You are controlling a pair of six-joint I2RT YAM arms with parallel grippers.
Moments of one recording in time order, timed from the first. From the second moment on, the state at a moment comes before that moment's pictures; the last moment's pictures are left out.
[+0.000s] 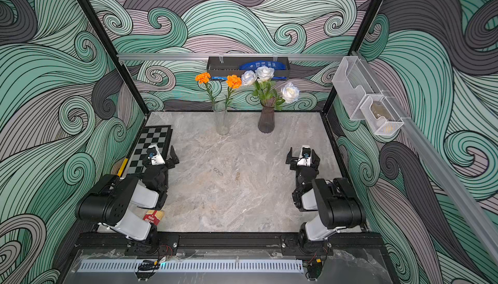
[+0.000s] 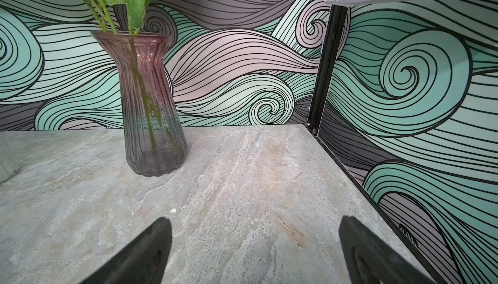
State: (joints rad) left arm -0.11 1.58 0.18 1.39 -0.39 -0.04; right arm 0.04 1.56 0.16 1.36 0.24 -0.04
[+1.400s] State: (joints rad) left arm -0.11 1.58 0.18 1.39 -0.38 -0.04; right arm 0.03 1.56 0.17 1.32 0.22 -0.04
